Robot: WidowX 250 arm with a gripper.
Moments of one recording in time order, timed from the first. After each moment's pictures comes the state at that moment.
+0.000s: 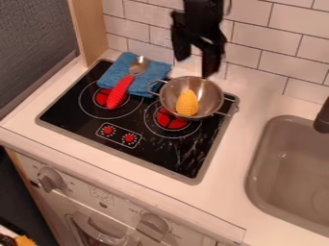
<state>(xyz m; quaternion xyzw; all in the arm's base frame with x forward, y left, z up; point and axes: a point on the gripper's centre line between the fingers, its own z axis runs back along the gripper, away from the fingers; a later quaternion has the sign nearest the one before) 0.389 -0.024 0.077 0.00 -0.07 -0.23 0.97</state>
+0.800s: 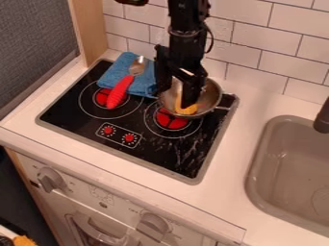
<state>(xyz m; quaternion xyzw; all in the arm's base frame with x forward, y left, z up) 0.368 -0.003 0.036 0.01 0.01 -0.20 0.98</state>
